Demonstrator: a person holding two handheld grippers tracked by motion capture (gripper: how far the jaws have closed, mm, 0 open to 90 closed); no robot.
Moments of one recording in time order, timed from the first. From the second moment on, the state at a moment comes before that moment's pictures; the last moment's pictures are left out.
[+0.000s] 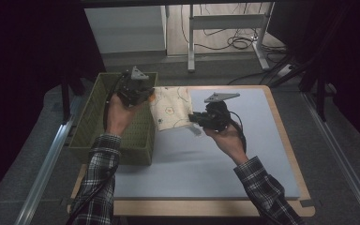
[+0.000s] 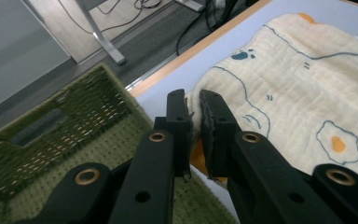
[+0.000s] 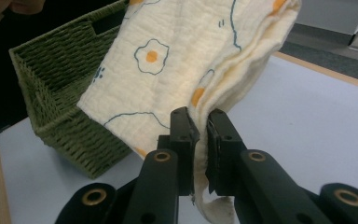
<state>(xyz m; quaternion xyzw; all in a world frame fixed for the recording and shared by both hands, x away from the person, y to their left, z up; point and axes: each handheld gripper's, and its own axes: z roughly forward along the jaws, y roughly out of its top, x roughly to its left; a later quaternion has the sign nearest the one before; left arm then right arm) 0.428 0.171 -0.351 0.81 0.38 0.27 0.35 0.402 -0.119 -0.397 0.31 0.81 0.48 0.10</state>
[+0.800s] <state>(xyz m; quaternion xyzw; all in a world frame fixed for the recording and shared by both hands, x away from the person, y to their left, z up) 0.424 0.243 -0.349 0.79 0.44 0.31 0.31 0.417 -0.028 -0.403 0.30 0.82 0.48 0.08</state>
